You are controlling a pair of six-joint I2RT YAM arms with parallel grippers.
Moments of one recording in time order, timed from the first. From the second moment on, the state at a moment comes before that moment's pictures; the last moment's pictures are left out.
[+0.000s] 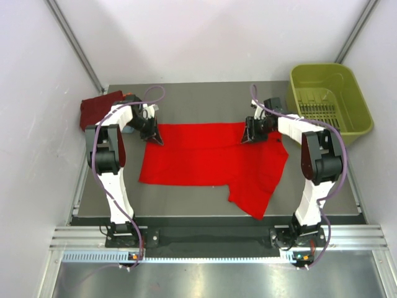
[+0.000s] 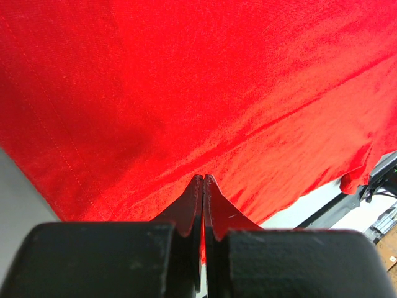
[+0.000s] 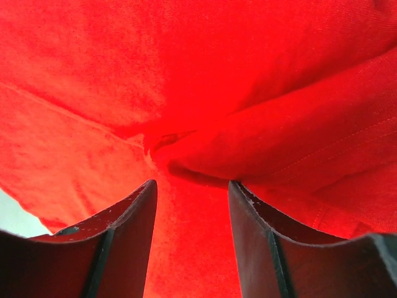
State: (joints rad) left arm 0.03 2.13 1.63 -0.91 0.59 0.03; right arm 0.19 1.92 1.30 -0.44 -0.45 0.13
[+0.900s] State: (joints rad) left arm 0.03 2.13 1.63 -0.91 0.59 0.02; right arm 0.21 1.97 1.32 -0.44 -0.38 0.10
